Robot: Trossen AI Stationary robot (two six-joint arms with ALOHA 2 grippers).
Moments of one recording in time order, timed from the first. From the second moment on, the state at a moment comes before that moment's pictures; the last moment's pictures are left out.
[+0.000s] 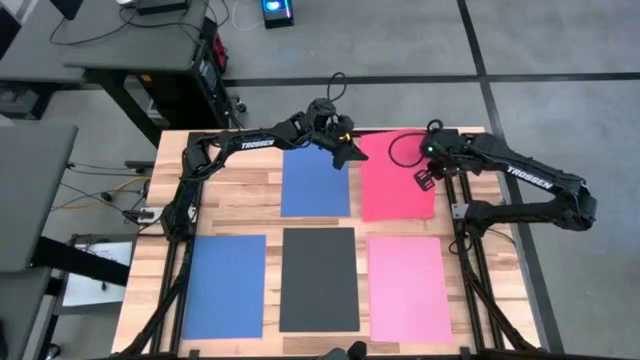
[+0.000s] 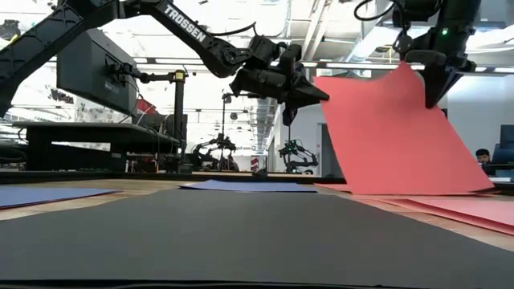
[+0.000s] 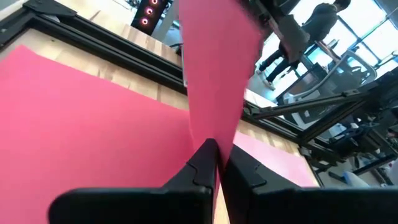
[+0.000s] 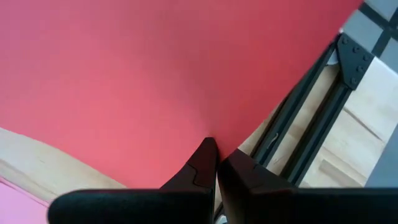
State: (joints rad) left arm 0.50 2.15 1.69 0.11 0.75 -0.31; right arm -0.56 1.00 0.98 -1.23 0.30 0.35
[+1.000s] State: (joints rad) left arm 0.50 2.15 1.69 -0.10 0.57 -0.03; right arm -0.60 1.04 0.88 -1.11 0.37 0.37
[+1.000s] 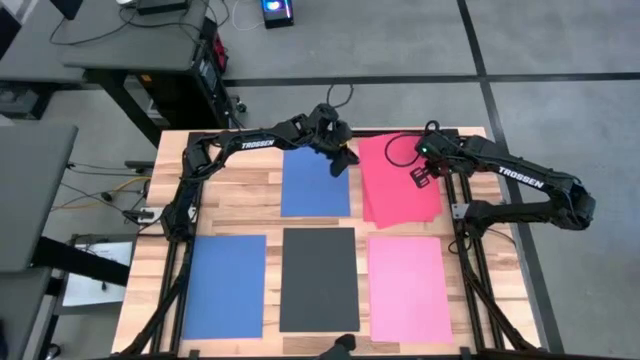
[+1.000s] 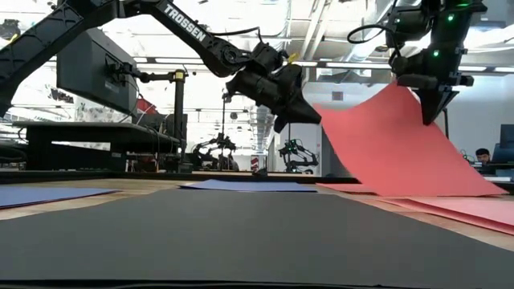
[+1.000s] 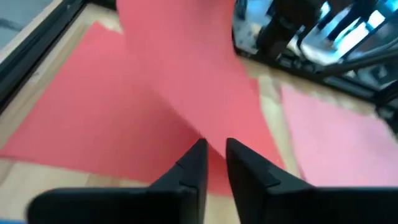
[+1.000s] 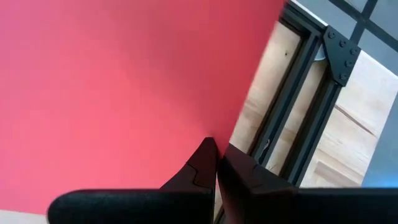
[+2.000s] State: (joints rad) left arm 0.45 2.15 1.69 -0.31 0.43 0.12; right arm -0.60 1.29 0.88 -0.98 0.38 0.34
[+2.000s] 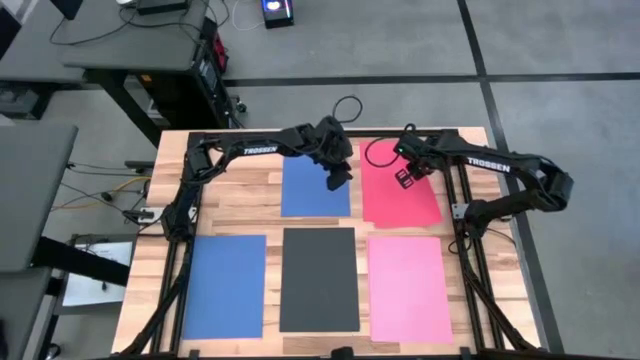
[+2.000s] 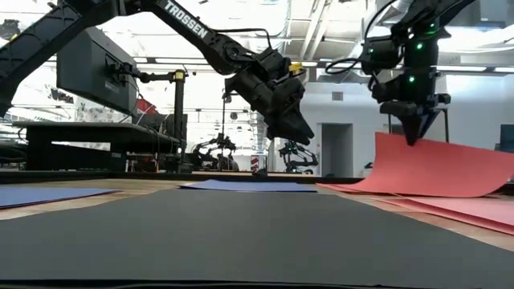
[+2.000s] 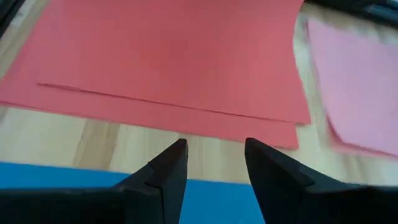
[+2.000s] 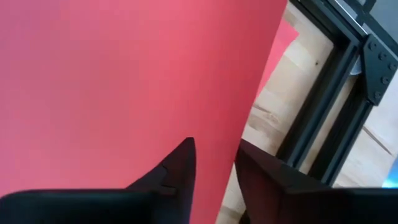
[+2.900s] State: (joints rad) left arm 0.39 2.05 1.67 -0.50 0.35 0.22; right arm -0.44 1.15 0.88 -0.98 0.36 0.07
